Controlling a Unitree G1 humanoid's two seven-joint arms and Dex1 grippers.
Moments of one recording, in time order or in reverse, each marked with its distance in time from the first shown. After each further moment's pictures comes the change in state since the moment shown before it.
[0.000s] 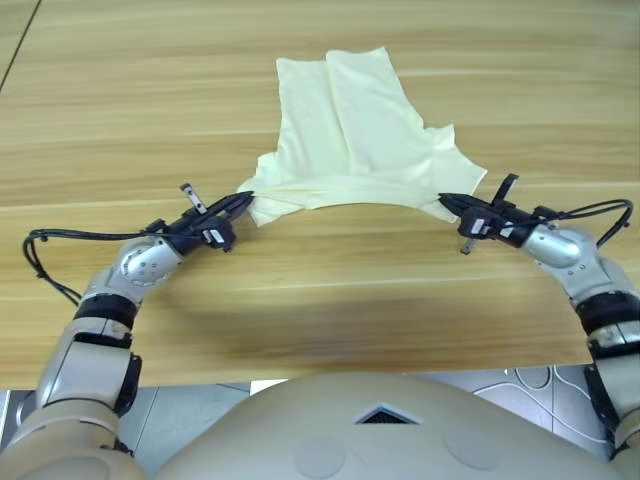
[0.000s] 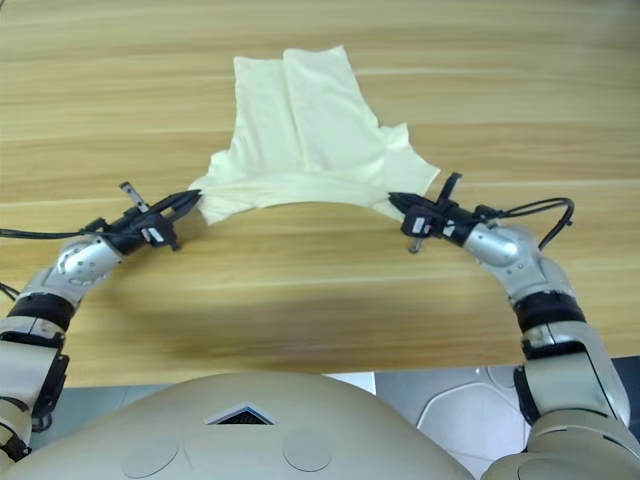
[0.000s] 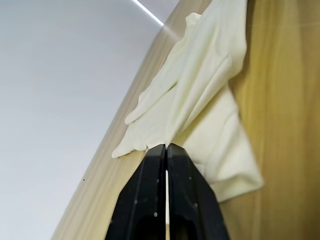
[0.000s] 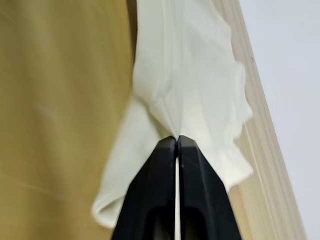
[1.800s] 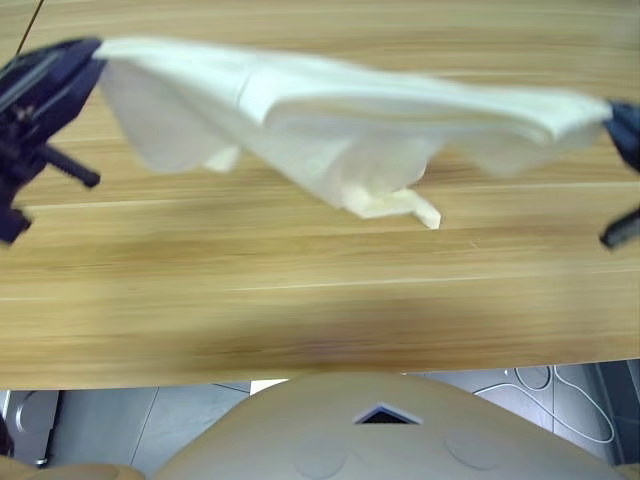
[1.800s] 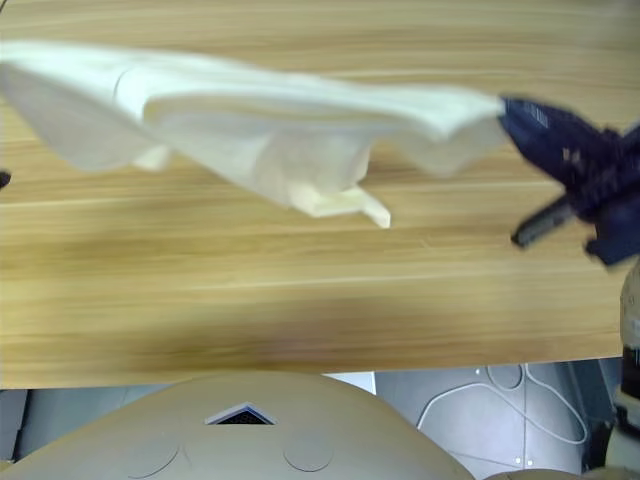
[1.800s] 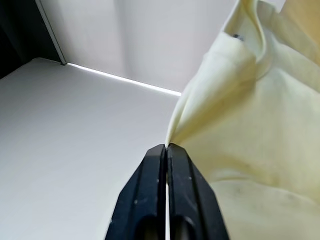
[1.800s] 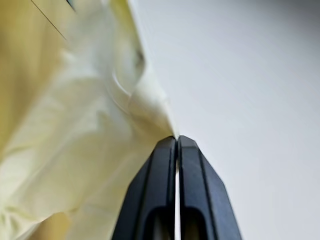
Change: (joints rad) left arm 0.448 0.411 0.653 -1.065 -0.832 0.195 -0.426; right arm 0.429 -0.128 -0.714 -0.846 0.830 -0.012 0.436
